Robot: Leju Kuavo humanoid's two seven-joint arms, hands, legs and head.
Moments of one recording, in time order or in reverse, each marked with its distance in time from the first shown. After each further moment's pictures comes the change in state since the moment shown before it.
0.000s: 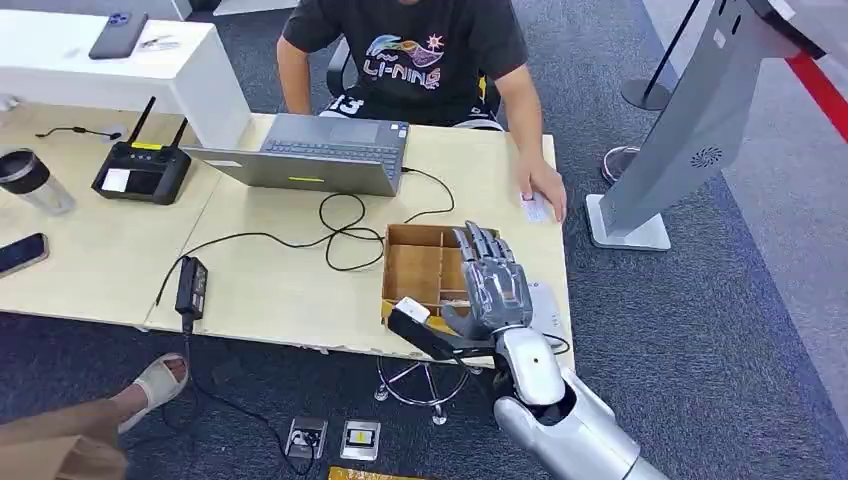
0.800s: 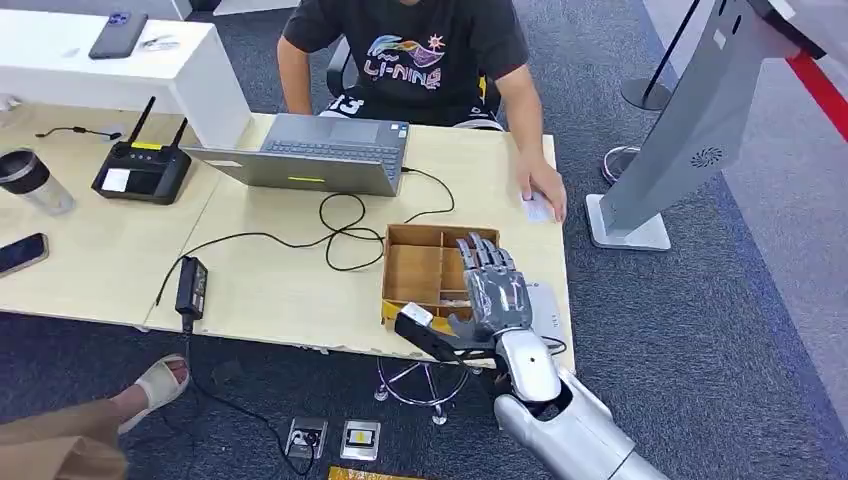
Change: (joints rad) left arm 0.001 0.006 0.000 0.001 0.004 0.000 -0.002; right arm -0.012 0.012 0.012 0.113 -0.003 -0.012 -0.009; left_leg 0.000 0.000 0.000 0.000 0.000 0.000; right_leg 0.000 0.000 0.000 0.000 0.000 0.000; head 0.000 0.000
